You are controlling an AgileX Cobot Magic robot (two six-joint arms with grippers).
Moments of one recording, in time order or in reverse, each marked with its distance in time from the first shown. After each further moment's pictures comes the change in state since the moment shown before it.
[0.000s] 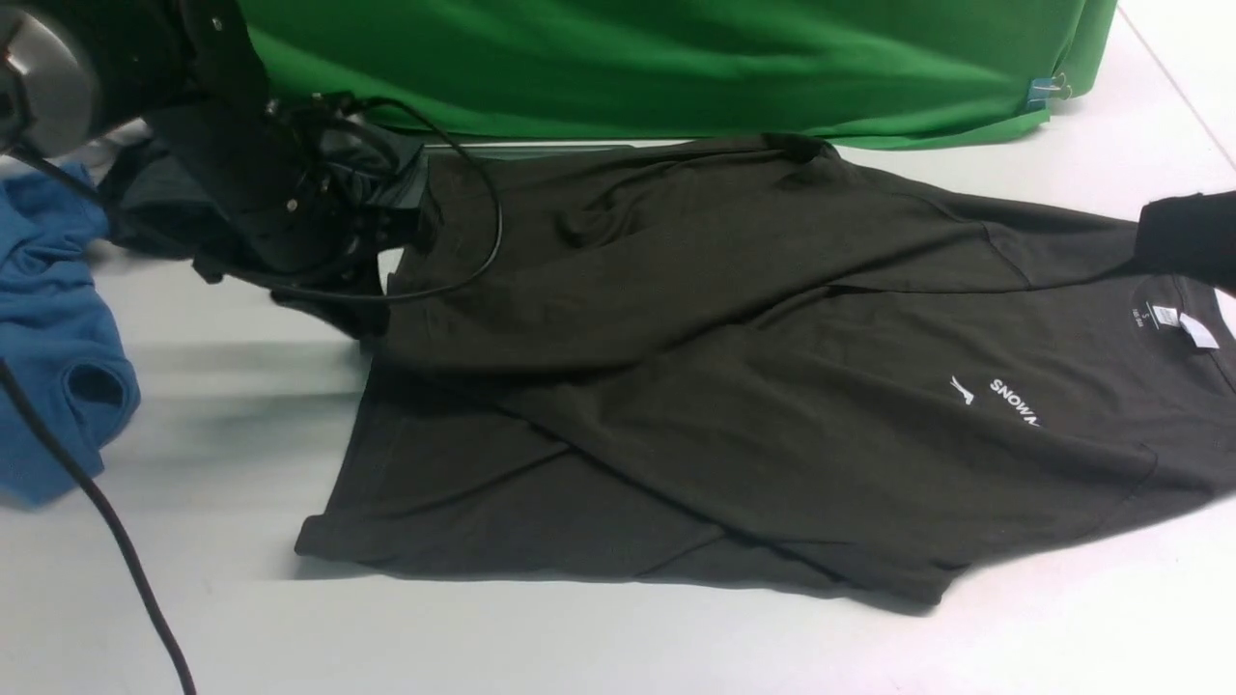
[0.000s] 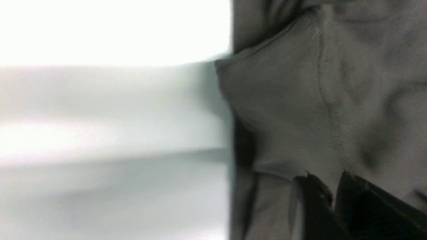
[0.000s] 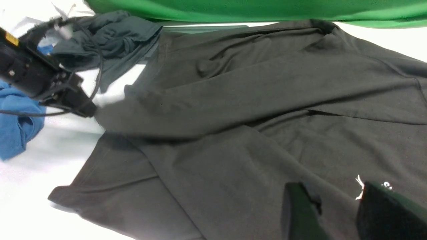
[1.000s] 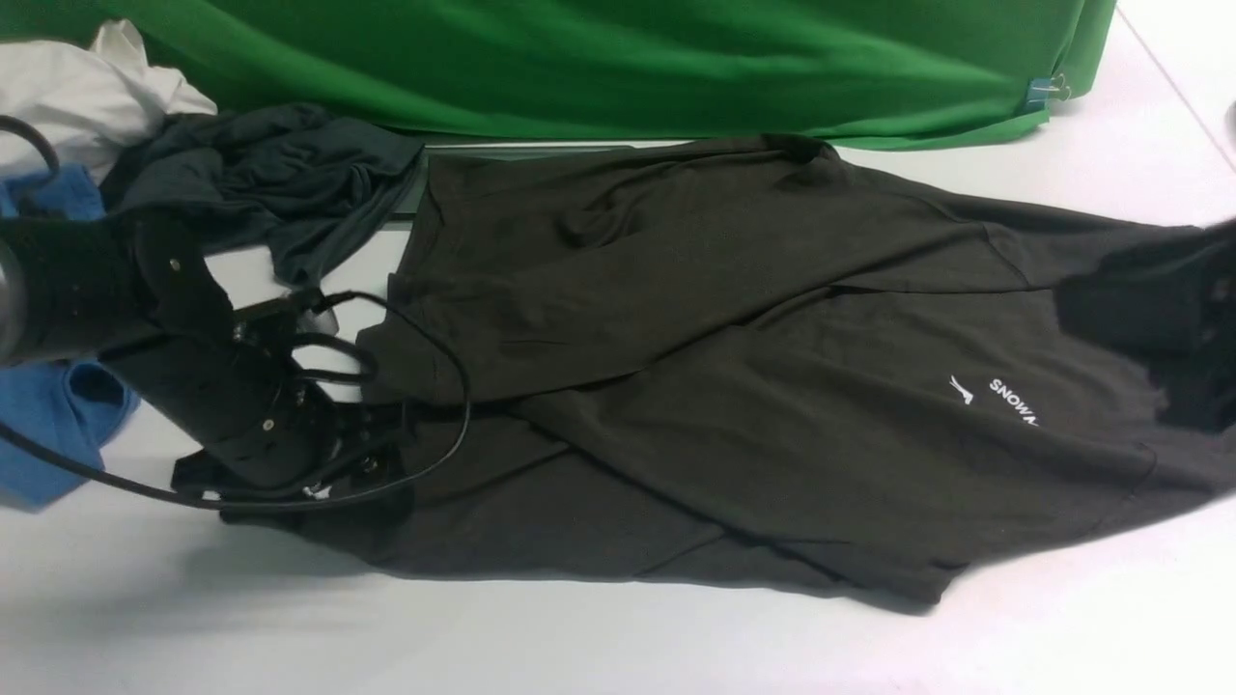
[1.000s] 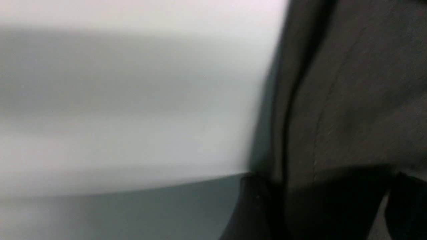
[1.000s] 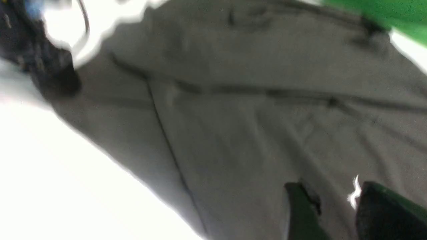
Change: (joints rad) right arm 0.158 0.090 0.000 -0.148 0.043 -0.222; left arm 0.003 -0.214 0.628 -0.217 -0.361 0.101
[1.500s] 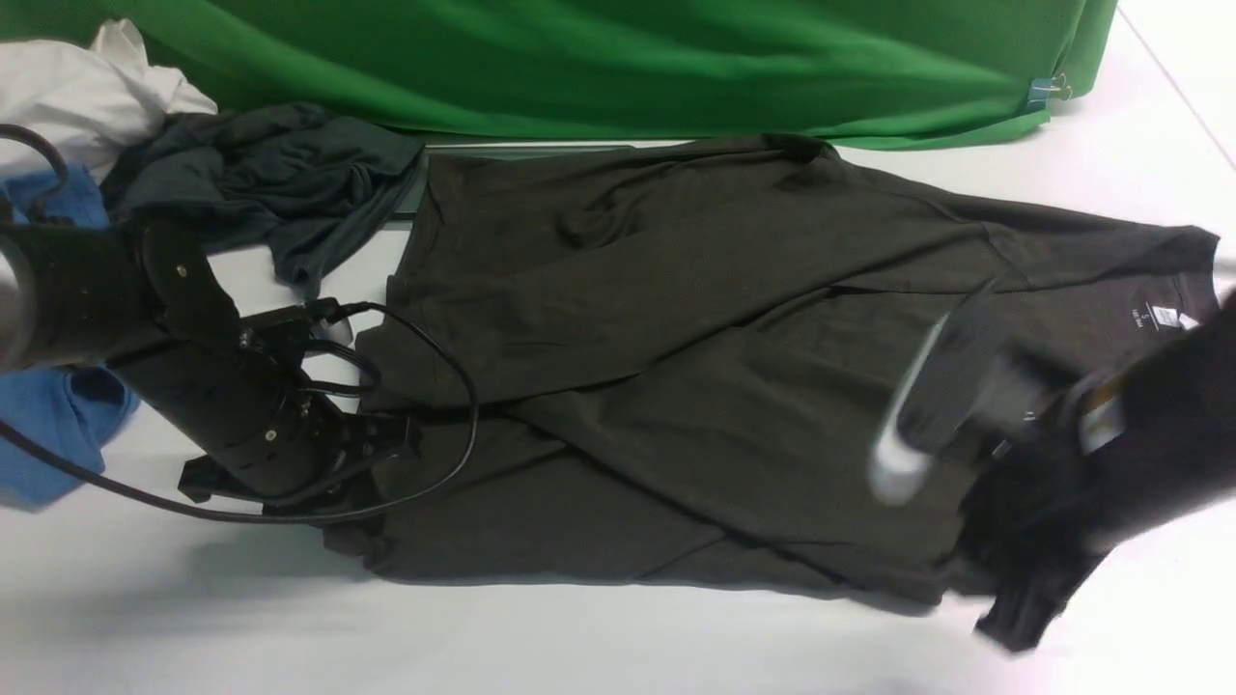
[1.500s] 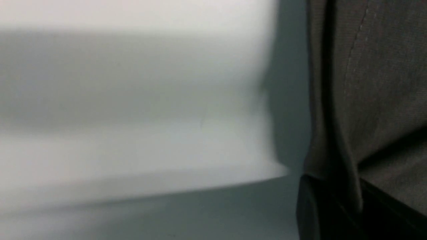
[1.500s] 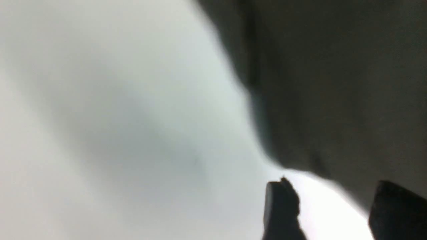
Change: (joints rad) right arm 0.237 0.448 0.032 -0.326 0.080 -0.051; left arm 0.000 0.010 0.003 0.024 0.028 0.050
